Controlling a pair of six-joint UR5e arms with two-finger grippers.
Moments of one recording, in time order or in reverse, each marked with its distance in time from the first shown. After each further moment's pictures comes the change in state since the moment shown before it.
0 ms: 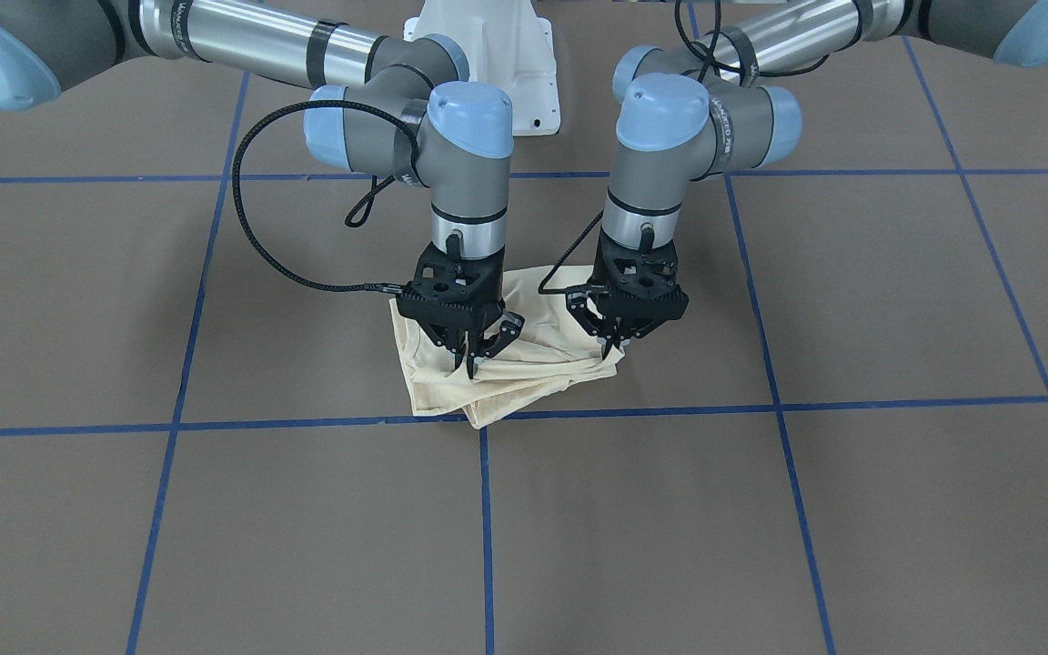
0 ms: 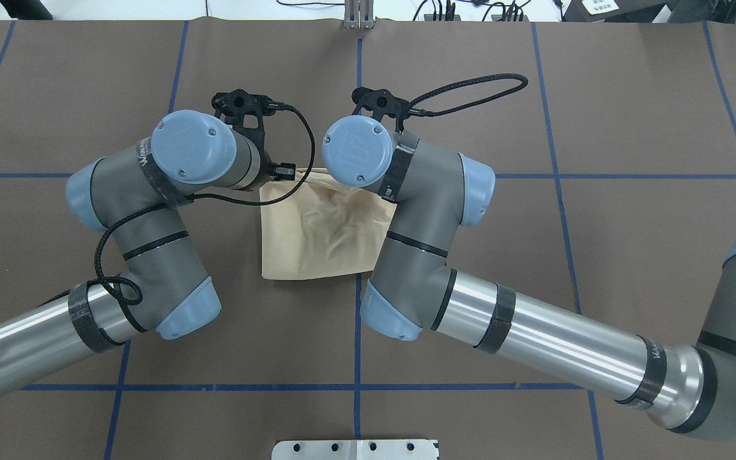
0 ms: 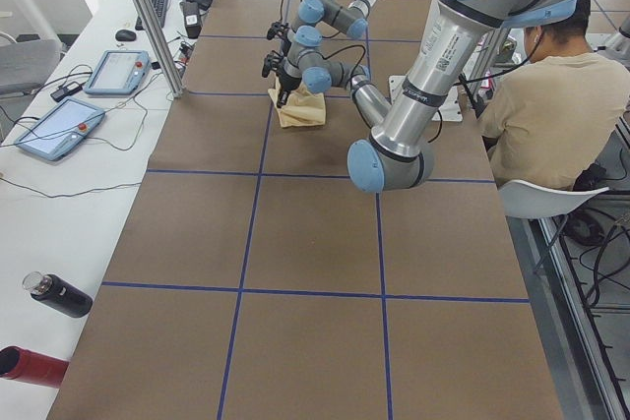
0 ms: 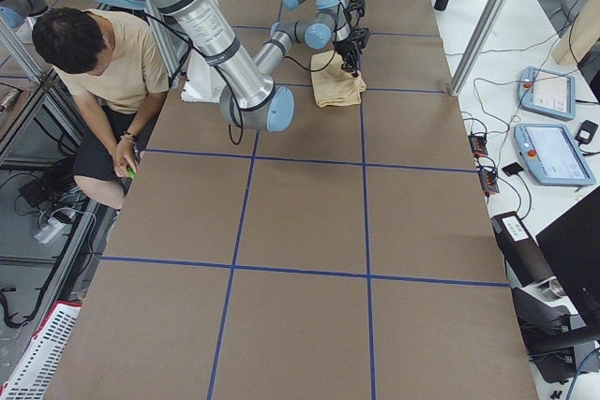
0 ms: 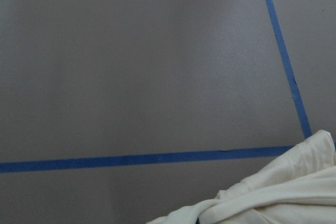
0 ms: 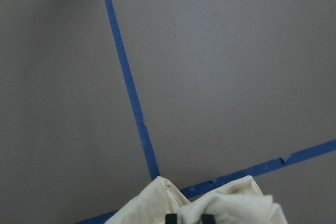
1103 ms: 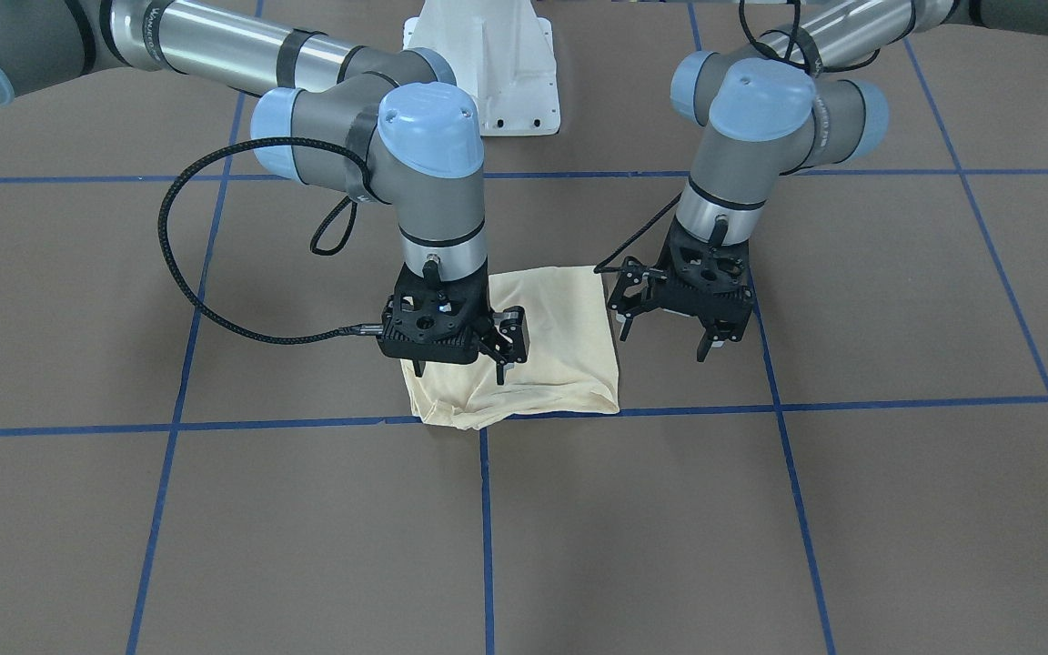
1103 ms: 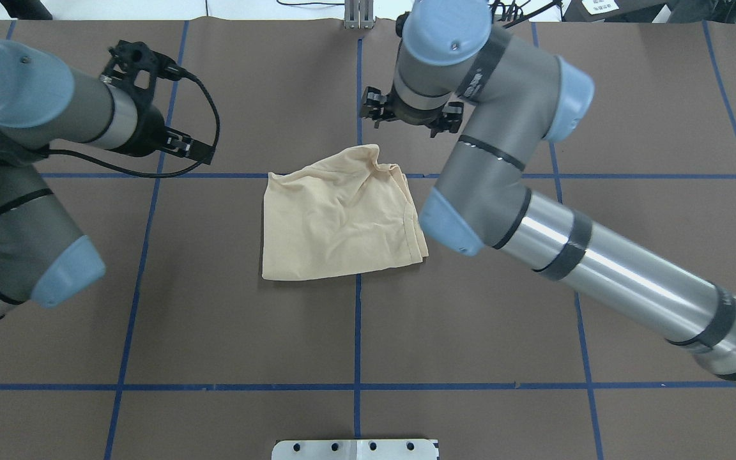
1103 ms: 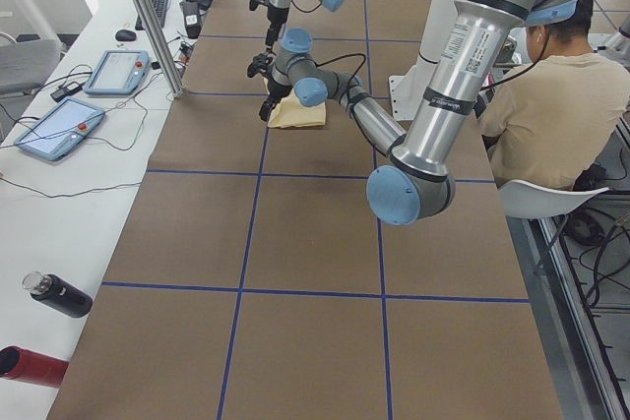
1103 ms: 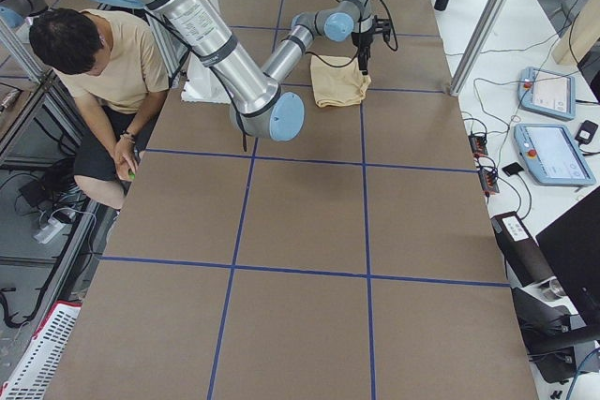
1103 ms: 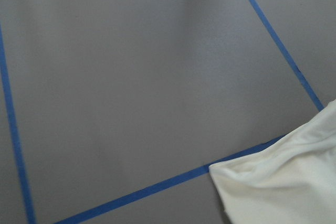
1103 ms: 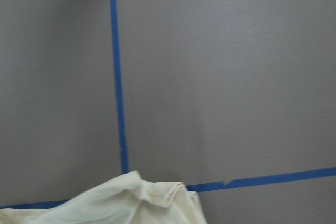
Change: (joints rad) left arm -0.227 0.266 -0.281 0.000 -0.242 0.430; right arm 0.232 -0.104 0.222 -0.122 0.384 -0.325
